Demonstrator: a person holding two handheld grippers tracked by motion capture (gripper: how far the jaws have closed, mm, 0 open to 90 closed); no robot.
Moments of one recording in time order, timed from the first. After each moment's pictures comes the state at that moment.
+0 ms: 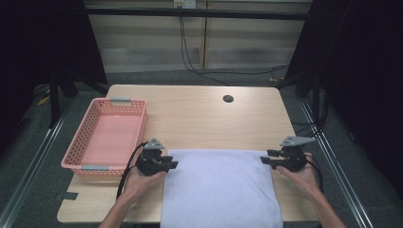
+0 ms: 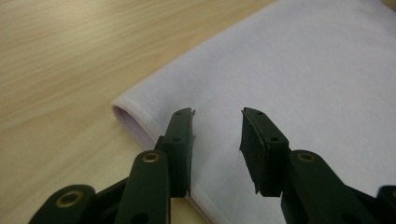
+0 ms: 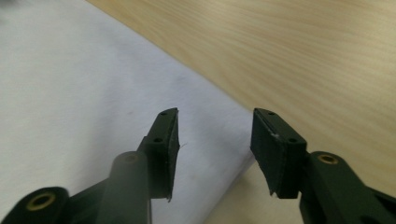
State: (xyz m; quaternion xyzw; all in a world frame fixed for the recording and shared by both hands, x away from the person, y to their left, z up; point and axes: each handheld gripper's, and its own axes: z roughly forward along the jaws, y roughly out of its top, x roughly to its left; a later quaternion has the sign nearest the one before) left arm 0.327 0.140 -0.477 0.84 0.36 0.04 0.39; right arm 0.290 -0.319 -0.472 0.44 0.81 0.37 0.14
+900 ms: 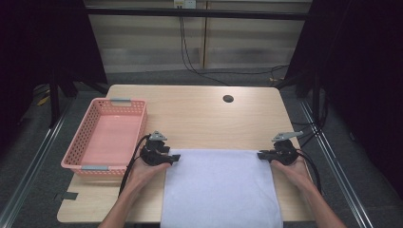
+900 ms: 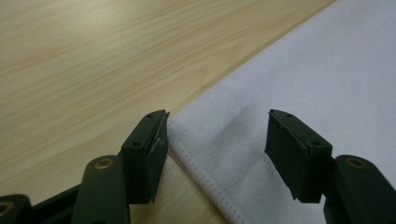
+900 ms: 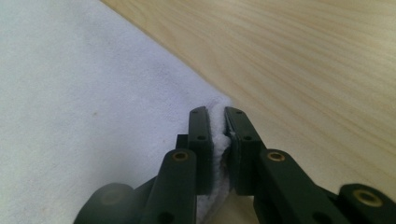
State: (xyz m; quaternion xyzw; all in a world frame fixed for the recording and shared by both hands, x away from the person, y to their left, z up) left arm 0.359 0.138 -0.498 0.85 0.37 0.06 0.38; right arm 0.322 -0.319 -0.499 0.43 0.82 0.35 0.10
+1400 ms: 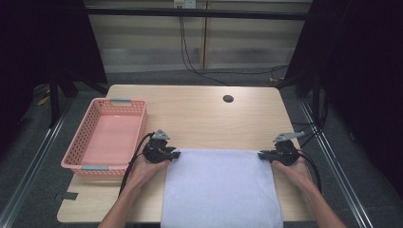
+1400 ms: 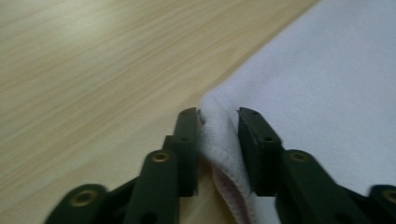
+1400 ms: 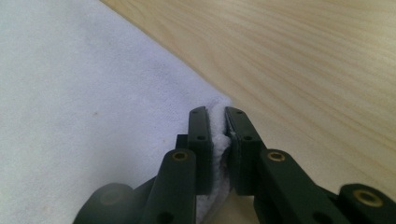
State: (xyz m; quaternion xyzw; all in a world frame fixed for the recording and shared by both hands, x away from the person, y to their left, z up) left arm 0.366 0.132 -0.500 0.86 0.33 0.05 0.38; right arm 0.320 -0.322 -0.499 0.44 0.82 0.35 0.10
